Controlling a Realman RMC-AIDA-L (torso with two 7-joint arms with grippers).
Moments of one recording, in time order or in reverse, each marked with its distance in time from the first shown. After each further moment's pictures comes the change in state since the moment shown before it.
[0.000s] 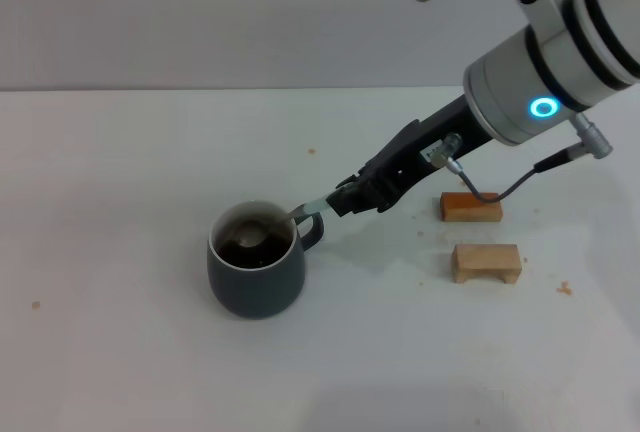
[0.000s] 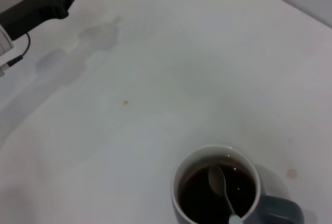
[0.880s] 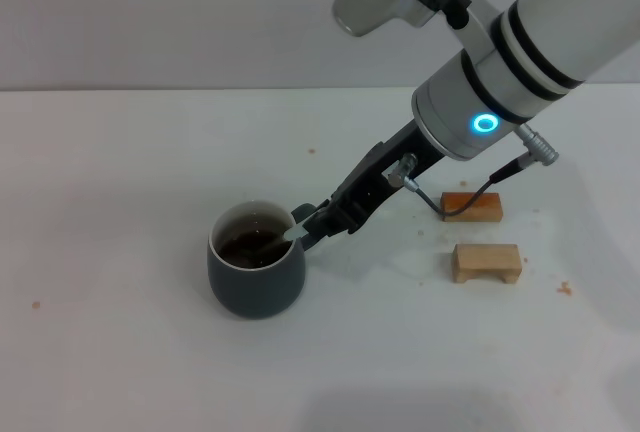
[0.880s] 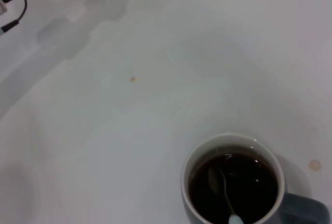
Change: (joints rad) left arm 0.025 0.003 0.011 -0.043 0.000 0.004 -0.003; right arm 0.114 0.010 -0.046 -0.203 -0.002 -0.063 -0.044
